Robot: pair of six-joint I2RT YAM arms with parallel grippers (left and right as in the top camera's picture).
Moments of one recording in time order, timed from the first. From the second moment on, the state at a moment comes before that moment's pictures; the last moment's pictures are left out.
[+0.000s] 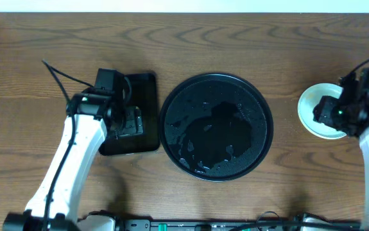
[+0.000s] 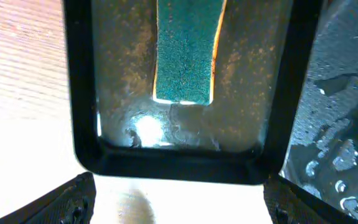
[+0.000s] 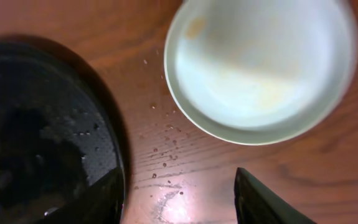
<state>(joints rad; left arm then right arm) -0.13 1.40 1.11 -1.08 -0.03 -0.29 -0.28 1.33 1.13 -0.94 -0.12 0.12</state>
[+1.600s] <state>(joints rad) -0.13 0.48 0.80 -0.97 -0.03 -0.29 -0.10 0.72 0.74 -0.95 -0.09 0.18</state>
